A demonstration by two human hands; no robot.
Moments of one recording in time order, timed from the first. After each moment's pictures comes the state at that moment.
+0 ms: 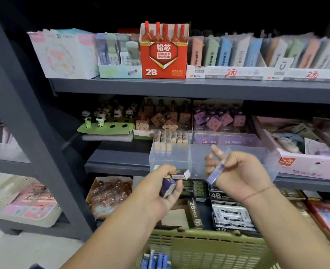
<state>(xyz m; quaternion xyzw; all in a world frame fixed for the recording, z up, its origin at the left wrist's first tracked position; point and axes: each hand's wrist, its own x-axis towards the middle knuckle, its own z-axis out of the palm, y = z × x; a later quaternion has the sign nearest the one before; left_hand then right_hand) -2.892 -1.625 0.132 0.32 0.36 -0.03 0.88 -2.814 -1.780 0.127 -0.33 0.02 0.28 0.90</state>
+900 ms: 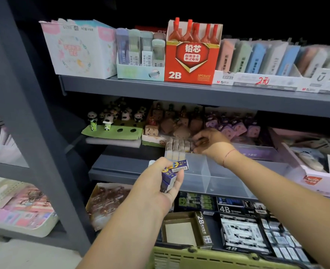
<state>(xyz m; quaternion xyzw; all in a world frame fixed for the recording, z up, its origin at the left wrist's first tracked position) -2.869 -1.584 0.146 0.25 0.35 0.03 0.90 -2.688 -1.698 0.117 -0.90 -0.23 0.00 0.37</state>
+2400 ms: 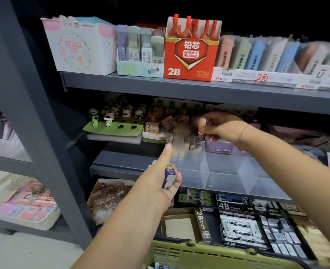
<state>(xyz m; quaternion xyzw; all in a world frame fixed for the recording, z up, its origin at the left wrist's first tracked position) -2.868 -1.588 0.142 0.29 0.34 0.03 0.89 -2.708 -1.717 0.177 -0.85 -0.23 0.10 0.47</state>
